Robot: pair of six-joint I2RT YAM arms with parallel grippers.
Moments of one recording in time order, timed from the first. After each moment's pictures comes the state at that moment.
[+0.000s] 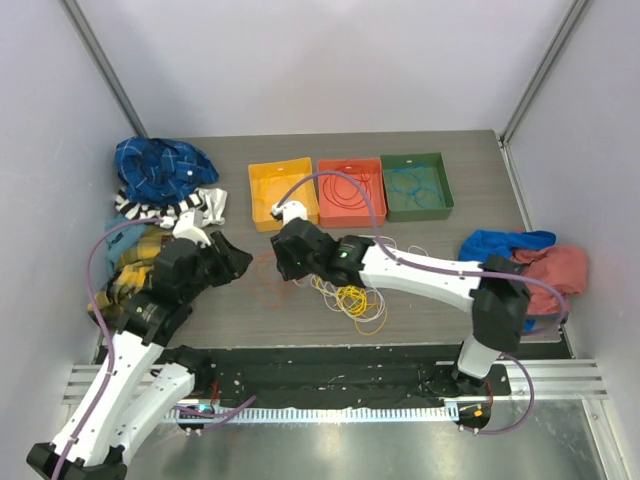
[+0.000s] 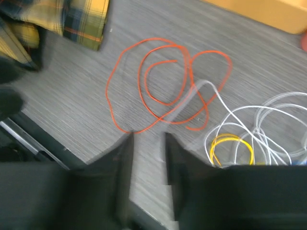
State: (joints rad) left arm -0.39 0.65 0.74 -0.57 0.01 -0.66; right arm 1.10 1.63 1.34 -0.38 0.28 0.47
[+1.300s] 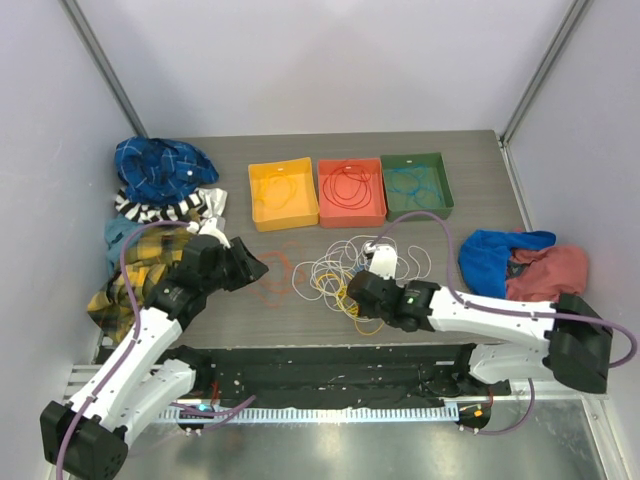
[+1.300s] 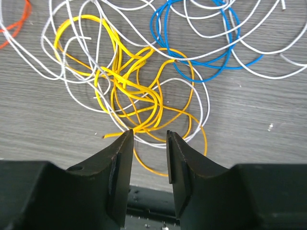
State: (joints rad) left arm -0.39 0.79 0.61 -0.46 0.10 -0.74; right arm 1.10 1.19 0.71 -0.53 0.51 0.88
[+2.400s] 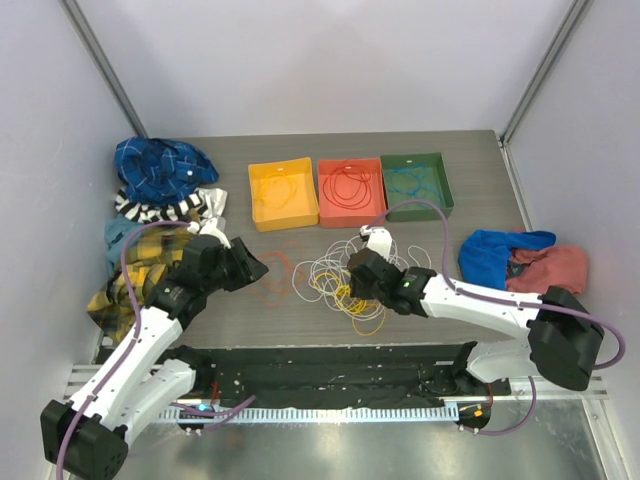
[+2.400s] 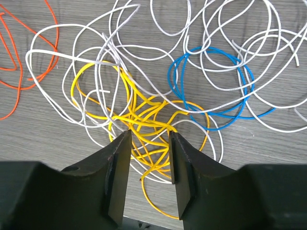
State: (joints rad) left arm -0.39 0.79 0.61 -0.46 0.10 -0.73; right arm 0.96 1.30 0.74 -0.33 0.42 0.74
